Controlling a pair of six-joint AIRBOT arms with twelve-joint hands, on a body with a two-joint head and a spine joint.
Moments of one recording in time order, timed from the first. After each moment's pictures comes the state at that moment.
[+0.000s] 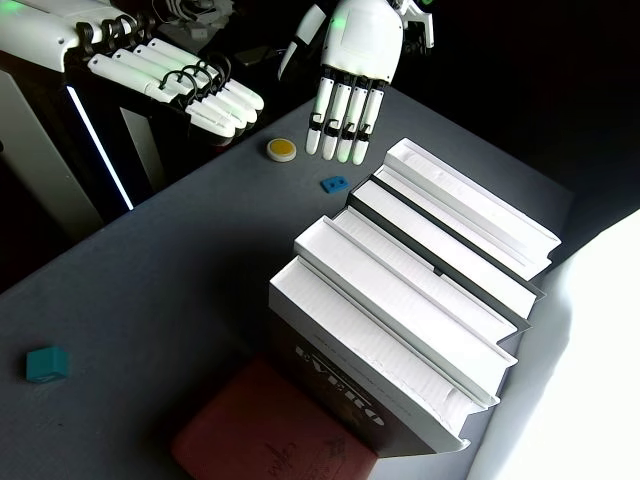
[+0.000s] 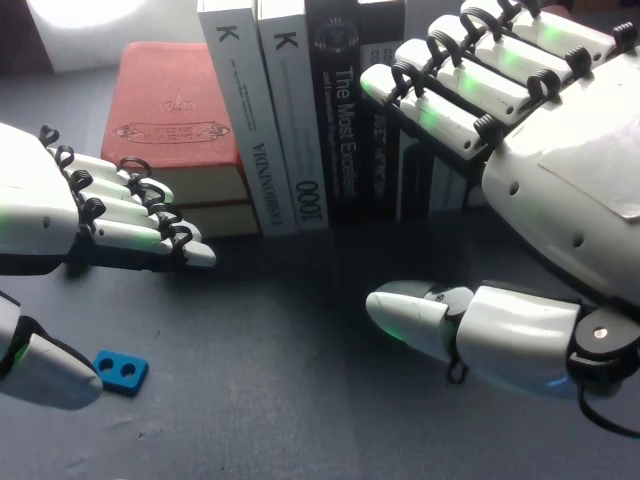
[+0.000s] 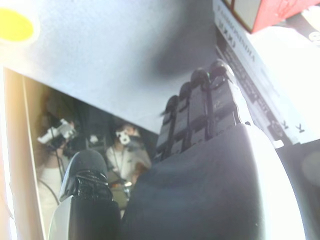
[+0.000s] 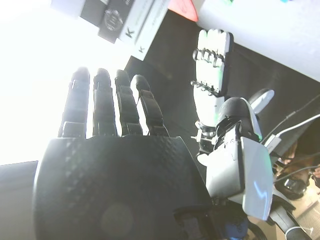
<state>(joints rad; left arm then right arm) 0.12 -0.57 0.92 2.42 -0.85 -1.16 -0.26 -0.78 0.20 1.15 0.96 -2.47</state>
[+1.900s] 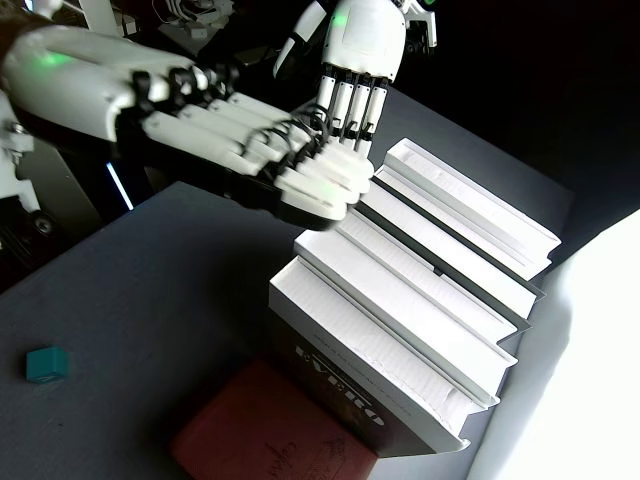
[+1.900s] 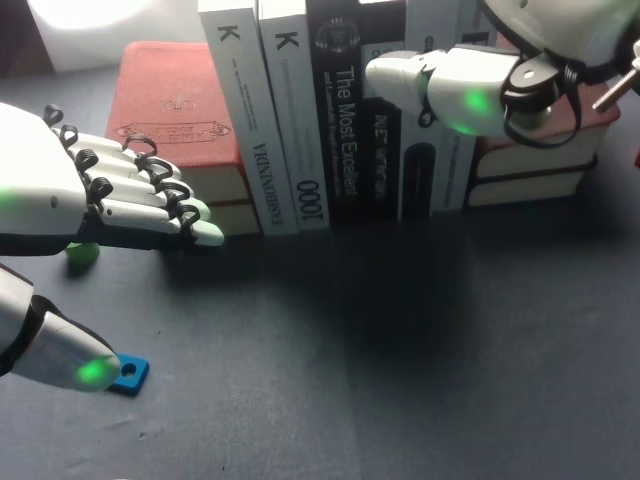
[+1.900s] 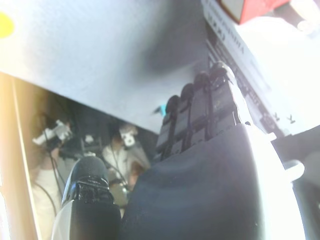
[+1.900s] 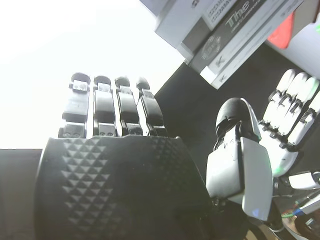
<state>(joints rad) 0.09 -0.58 0.92 2.43 -0.83 -1.17 -0.18 -1.00 0.61 1.02 0.97 -2.42</state>
